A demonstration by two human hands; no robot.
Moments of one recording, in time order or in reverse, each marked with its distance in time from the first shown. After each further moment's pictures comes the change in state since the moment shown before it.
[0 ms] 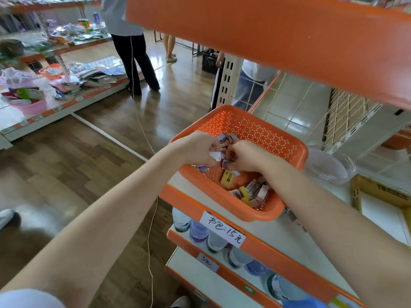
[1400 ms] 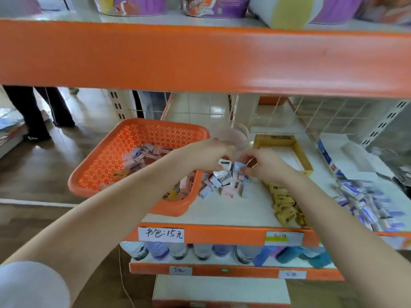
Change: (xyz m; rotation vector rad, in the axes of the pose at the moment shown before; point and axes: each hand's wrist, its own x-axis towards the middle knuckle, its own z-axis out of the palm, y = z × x) left_hand 0.074 0.181 0.036 0.240 -0.178 0.669; right_hand -0.213 0.104 0.018 0.390 0.352 0.519
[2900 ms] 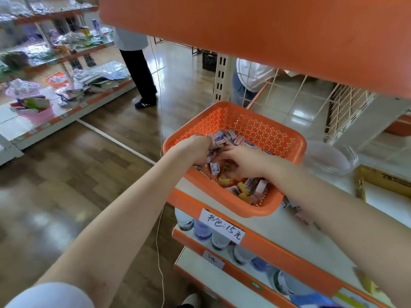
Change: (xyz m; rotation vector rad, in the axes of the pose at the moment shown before) left_hand -0.149 -0.098 0.027 -0.168 -0.118 -0.923; right_hand 0.096 -0.170 0.091 -0.325 -0.446 -0.758
